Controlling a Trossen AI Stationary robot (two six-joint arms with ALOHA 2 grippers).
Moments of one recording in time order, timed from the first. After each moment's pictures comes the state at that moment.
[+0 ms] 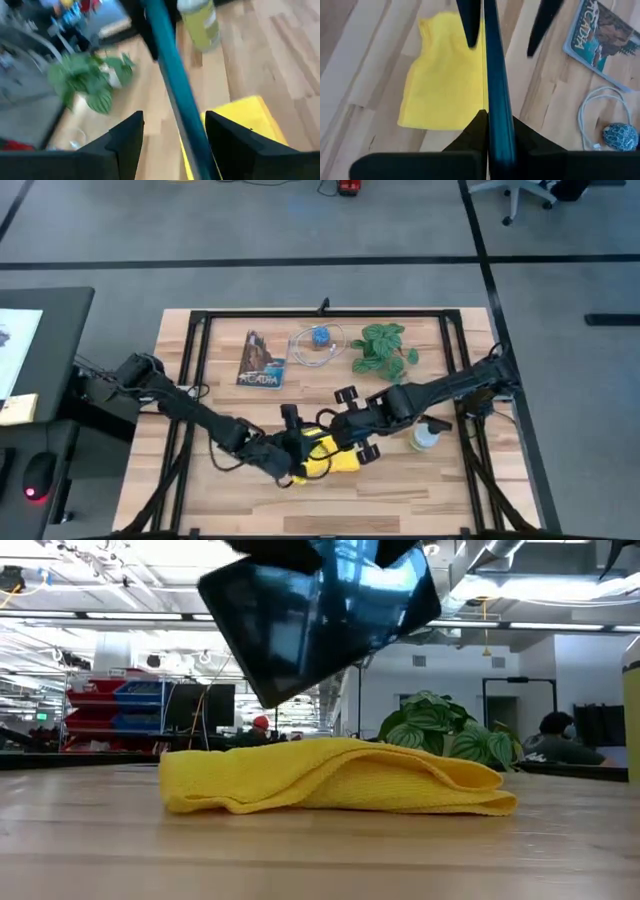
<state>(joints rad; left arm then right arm) -0.51 1.64 1.15 -0.24 -0.78 -0.10 0.33 1.81 1.76 -1.06 0.24 -0.13</state>
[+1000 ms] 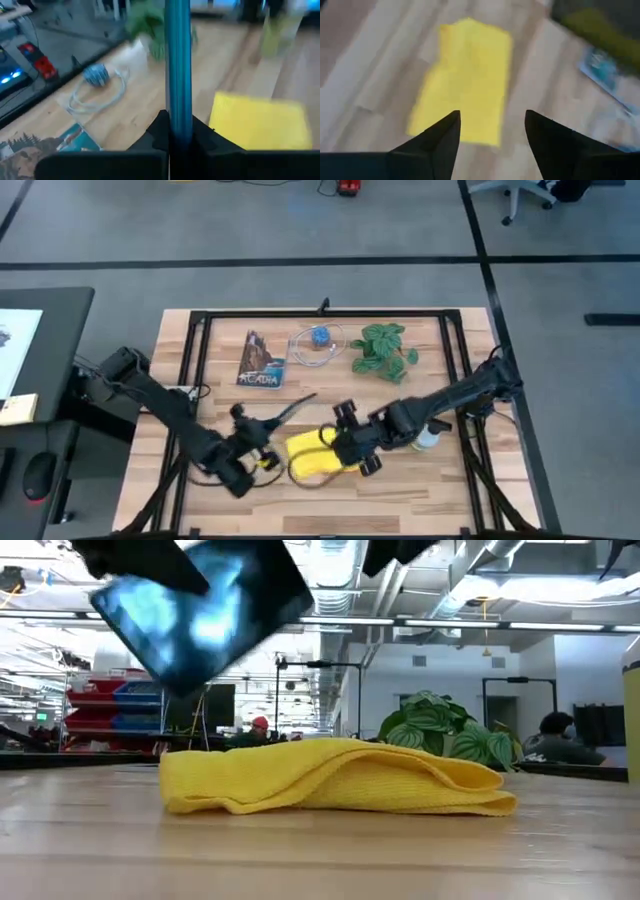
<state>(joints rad) -0.78 1.46 0.99 -0.74 -1.25 -1.15 0.41 1.81 1.58 -0.83 0.23 -0.16</state>
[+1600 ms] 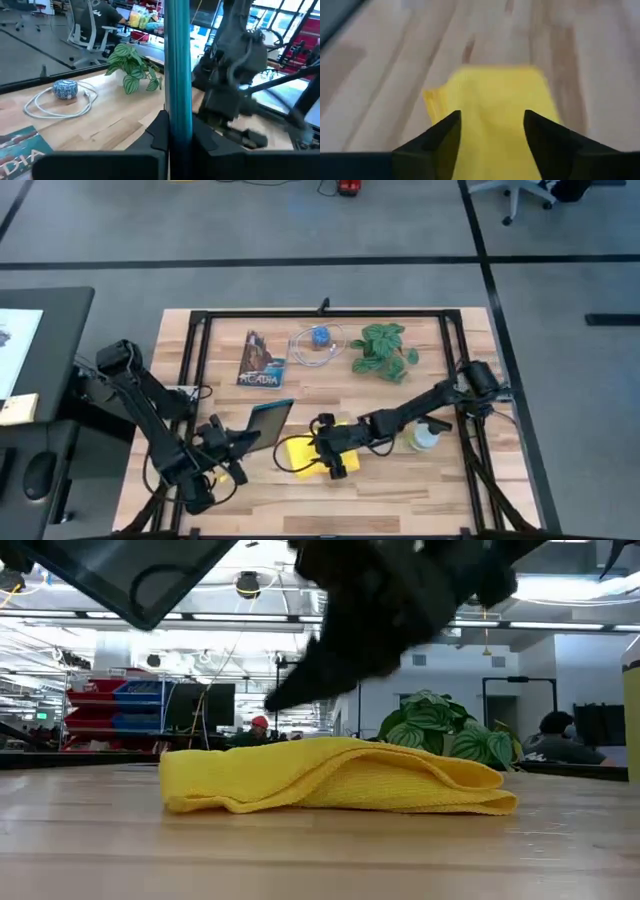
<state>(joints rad) -1.00 1.39 0.88 -0.71 -1.47 -1.51 0.30 2.01 1.15 0.17 0.08 0.05</state>
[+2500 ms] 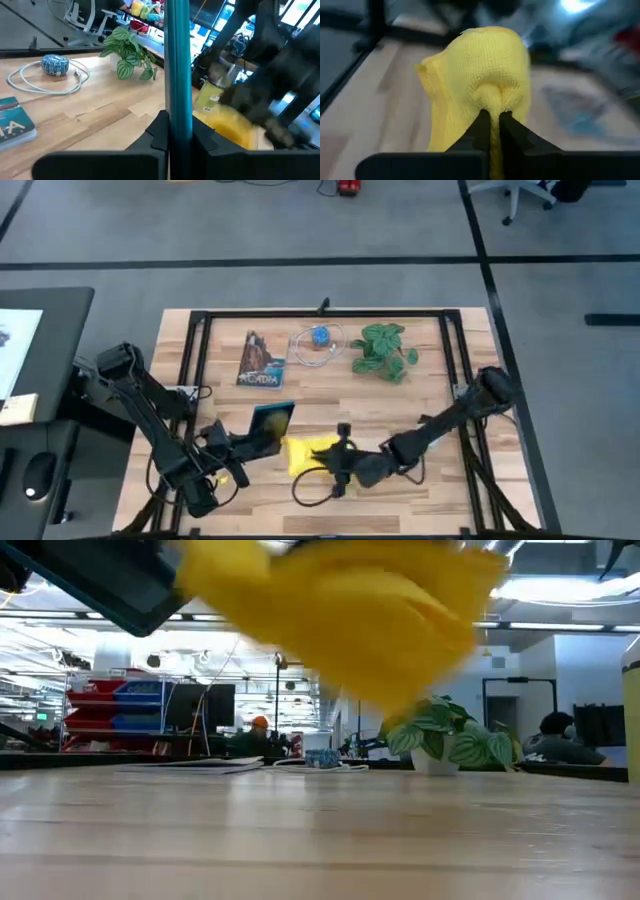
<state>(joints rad) -0.99 1.44 0.88 -0.62 -1.44 -1.62 0.55 1.84 1.14 0.39 0.75 -0.07</state>
